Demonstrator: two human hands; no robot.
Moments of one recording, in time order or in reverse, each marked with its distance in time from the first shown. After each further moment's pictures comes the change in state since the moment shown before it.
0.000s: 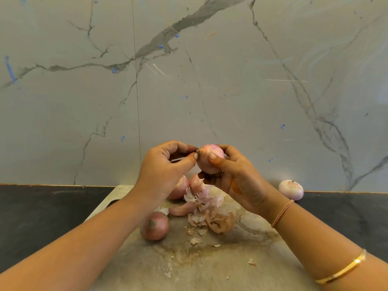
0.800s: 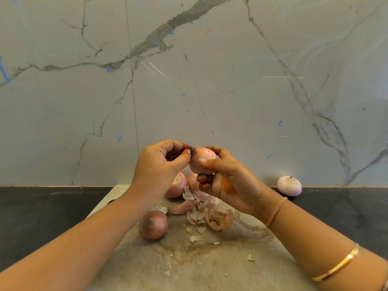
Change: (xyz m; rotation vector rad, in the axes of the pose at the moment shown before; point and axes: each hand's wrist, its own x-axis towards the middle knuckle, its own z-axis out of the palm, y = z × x) left_hand 0.001 -0.003 -0.001 0.149 0.042 0.075; right_hand 0.001 0.006 0.008 0.171 -0.002 0.119
